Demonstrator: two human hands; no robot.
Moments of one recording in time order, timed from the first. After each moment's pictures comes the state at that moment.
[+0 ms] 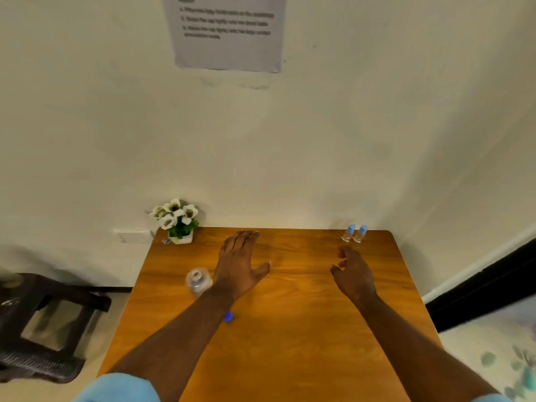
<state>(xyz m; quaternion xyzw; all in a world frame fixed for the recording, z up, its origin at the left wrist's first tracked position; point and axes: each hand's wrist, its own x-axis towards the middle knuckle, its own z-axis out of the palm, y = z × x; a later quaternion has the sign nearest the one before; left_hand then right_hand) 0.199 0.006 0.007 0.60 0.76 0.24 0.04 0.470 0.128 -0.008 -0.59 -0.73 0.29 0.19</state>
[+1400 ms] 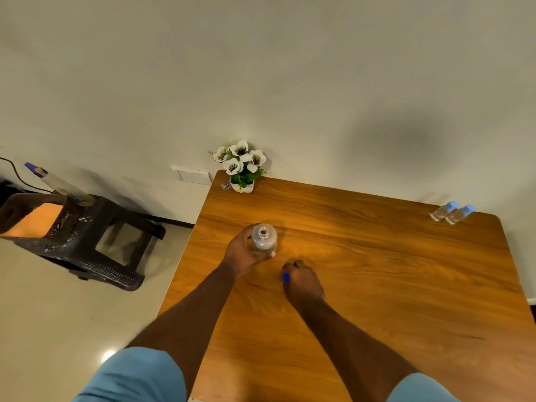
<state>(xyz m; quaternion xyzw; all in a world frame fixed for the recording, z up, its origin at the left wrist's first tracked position) 0.083 -0.086 -0.098 0.31 0.76 0.43 0.36 0.255 -0.022 -0.125 -0.41 -0.87 0.25 -0.10</state>
